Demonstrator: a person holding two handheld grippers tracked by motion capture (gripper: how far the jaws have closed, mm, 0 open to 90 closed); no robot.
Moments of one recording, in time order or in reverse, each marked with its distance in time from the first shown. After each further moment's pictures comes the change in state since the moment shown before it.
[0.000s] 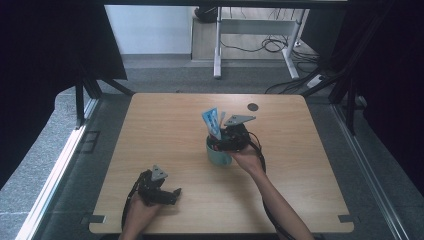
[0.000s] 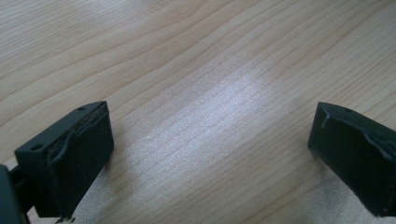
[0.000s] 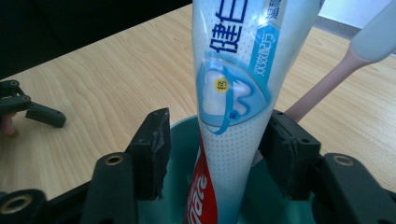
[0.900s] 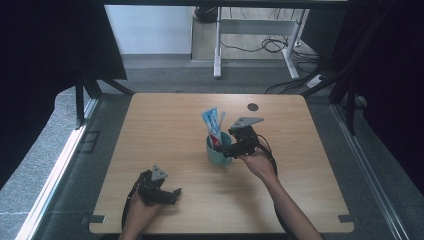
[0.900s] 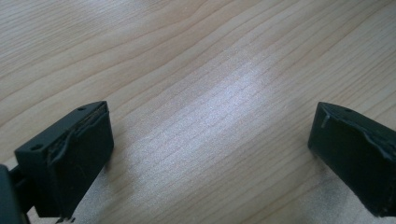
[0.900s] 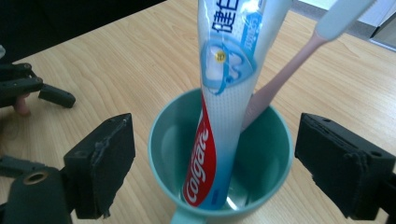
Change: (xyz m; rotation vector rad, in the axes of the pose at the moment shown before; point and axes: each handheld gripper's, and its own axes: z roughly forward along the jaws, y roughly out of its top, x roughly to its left) left arm 0.000 0.000 0.000 0.000 0.001 -0.001; right arm 0.005 -0.002 -0.032 0.052 -0.024 -0.009
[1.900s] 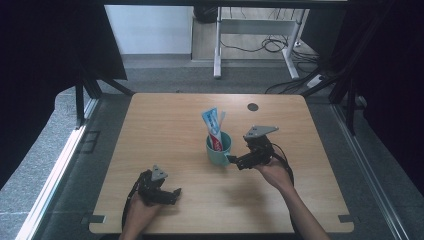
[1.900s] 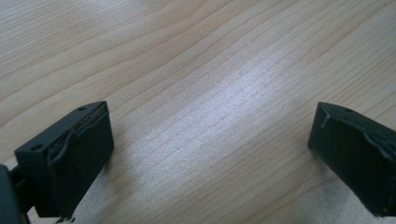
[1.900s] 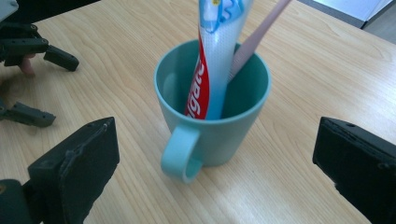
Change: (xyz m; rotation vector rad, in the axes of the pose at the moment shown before) left arm 0.000 0.000 0.000 0.000 0.000 0.003; right arm 0.002 -0.026 -0.040 0.034 -0.033 -0.039
